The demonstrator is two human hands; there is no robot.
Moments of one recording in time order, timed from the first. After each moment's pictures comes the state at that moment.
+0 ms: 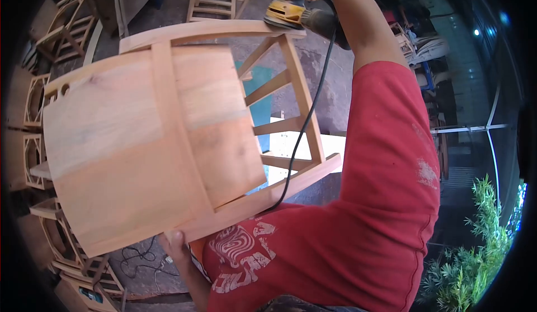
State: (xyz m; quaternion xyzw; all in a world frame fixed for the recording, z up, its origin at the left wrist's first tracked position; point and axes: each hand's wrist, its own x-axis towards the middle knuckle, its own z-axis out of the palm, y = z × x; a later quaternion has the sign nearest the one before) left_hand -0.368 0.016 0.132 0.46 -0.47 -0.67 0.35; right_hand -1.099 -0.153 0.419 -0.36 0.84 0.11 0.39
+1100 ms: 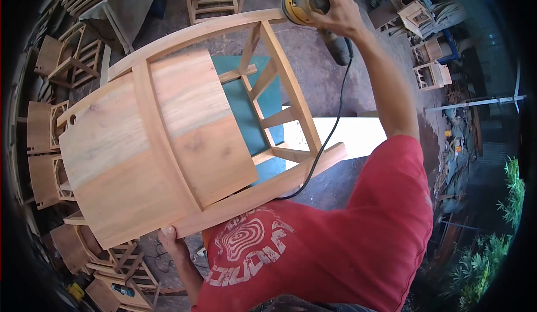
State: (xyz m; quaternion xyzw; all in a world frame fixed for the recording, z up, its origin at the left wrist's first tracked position) left_hand -0.352 -0.020 0.163 0.46 -0.46 -0.69 0.31; right_hand -1.023 0.092 0.368 -0.50 0.83 -0.13 -0.20
